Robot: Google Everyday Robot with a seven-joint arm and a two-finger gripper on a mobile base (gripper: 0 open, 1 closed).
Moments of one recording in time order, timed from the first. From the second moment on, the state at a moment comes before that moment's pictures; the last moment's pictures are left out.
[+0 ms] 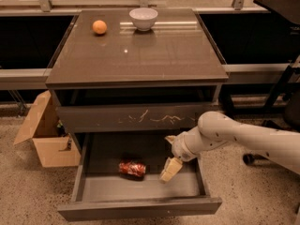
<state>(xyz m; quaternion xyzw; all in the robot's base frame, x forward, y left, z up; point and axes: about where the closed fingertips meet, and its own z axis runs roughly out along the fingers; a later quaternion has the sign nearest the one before) 0.532 -0.067 0.535 -0.59 0.74 0.23 0.23</state>
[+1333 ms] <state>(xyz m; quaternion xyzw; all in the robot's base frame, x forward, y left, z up) 0.573 -0.040 0.461 -0.52 0.77 0.21 0.30</state>
